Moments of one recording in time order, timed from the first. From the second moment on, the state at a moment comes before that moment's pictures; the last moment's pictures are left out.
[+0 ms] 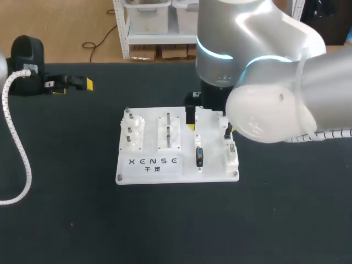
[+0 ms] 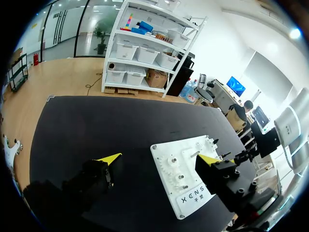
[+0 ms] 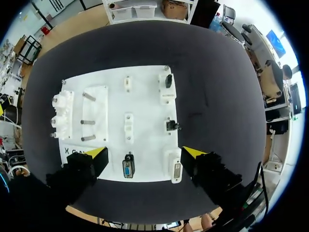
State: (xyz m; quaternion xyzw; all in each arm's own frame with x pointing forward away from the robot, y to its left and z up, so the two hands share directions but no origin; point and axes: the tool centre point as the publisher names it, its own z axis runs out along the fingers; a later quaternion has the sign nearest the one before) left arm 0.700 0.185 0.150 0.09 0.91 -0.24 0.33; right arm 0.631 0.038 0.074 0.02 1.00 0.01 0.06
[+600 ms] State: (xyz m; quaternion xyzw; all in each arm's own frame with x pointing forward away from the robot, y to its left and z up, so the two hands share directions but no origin) left arm 0.700 0.185 0.150 0.09 0.91 -0.24 0.33; right arm 0.620 0.056 0.070 -0.01 1.00 0.03 0.04
